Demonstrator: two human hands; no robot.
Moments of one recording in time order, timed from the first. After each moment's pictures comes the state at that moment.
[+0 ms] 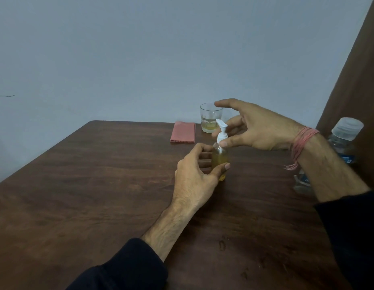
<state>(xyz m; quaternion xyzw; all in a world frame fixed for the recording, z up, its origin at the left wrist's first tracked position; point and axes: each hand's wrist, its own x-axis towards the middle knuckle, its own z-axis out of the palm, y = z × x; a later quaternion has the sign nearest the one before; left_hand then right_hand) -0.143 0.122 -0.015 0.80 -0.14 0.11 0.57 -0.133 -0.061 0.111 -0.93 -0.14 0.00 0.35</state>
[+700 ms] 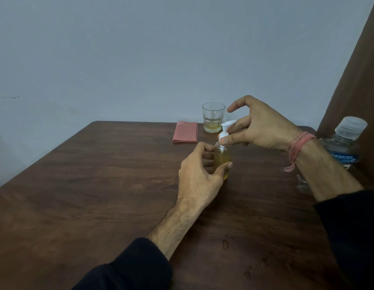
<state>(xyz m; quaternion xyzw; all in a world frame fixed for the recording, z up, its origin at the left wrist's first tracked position) -0.147 0.118 -0.014 0.80 -0.12 0.12 0.57 -0.127 -0.068 0.097 -0.90 -0.09 -0.05 0.43</state>
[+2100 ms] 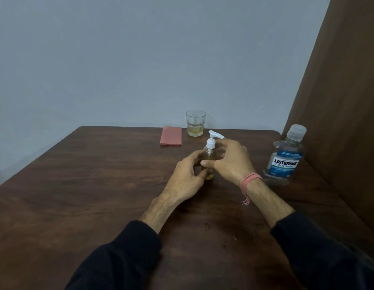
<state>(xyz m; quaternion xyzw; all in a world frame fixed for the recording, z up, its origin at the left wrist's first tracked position) -0.132 0.133 -0.021 0.82 -0.26 0.01 0.51 -0.172 -0.034 0.035 -0.88 0.08 -0.17 0.44</state>
